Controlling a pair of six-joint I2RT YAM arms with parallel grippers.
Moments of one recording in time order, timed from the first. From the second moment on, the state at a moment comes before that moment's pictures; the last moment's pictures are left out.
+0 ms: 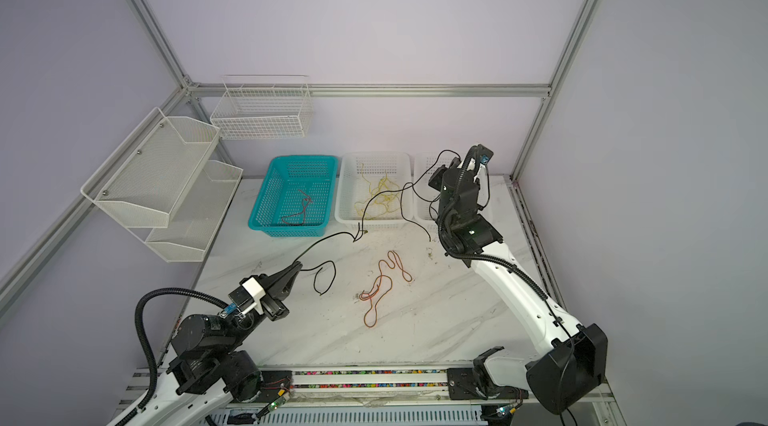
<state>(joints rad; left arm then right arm) -0.75 0.25 0.34 0.32 0.00 0.25 0.46 1.29 1.23 0.02 0.65 0.53</state>
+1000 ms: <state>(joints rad) -0.74 0.68 0.34 0.20 0.15 0.23 0.41 1.26 1.47 -0.08 0.73 0.52</state>
